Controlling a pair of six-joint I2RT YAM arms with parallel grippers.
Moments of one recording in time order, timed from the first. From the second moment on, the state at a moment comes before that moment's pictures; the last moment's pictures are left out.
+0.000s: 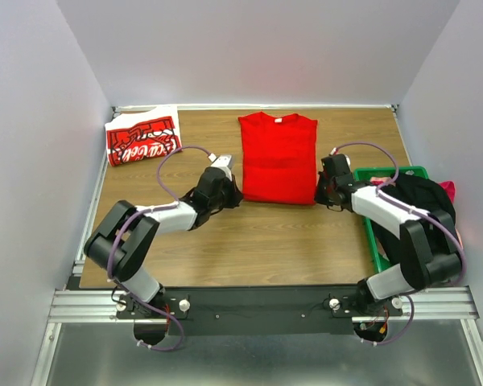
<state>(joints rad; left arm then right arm) -0.58 1.62 0.72 0.36 0.06 -0.51 0.33 1.51 0.83 -0.25 0.15 0.50</state>
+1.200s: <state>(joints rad) -0.77 0.84 0.50 0.04 -0.07 -0.66 0.57 1.03 0.96 -0.69 0.32 0.65</state>
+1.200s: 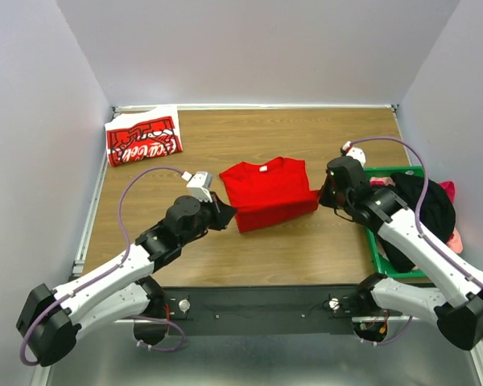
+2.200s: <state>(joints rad) -0.54 1.32 0.68 0.35 0.08 -0.53 0.47 1.58 1.32 -0.38 0.49 0.41</state>
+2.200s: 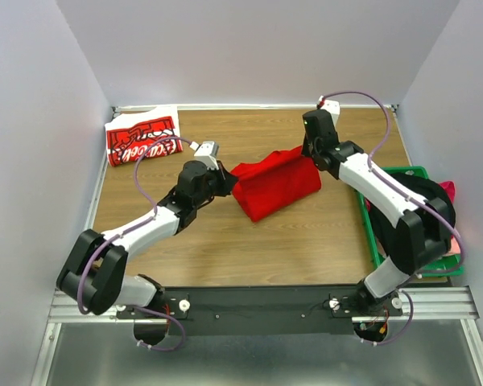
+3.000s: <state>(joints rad) -0.39 1.65 0.85 0.37 0.12 -0.54 0.40 2.02 1.64 -0.35 0.37 0.28</state>
